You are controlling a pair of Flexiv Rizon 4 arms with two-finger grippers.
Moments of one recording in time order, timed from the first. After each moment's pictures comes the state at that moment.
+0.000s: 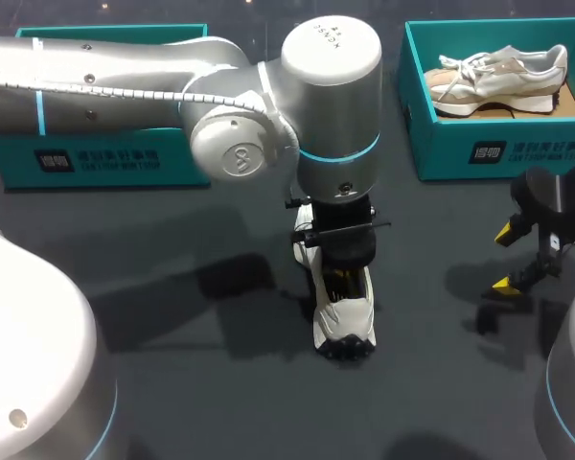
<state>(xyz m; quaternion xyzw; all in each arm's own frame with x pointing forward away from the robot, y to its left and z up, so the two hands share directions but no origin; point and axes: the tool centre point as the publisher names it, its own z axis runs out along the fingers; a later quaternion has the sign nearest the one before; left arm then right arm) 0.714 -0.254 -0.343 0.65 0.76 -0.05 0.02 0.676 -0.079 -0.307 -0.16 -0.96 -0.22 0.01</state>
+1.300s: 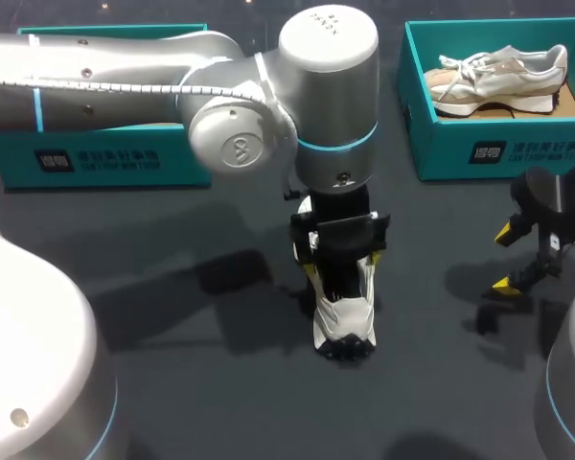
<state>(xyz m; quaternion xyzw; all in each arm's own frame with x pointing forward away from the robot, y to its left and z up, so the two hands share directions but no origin) 0.719 -0.253 -0.337 0.65 0.76 -0.06 0.02 0.676 -0.079 -0.307 -0.16 -0.96 -0.22 0.01</state>
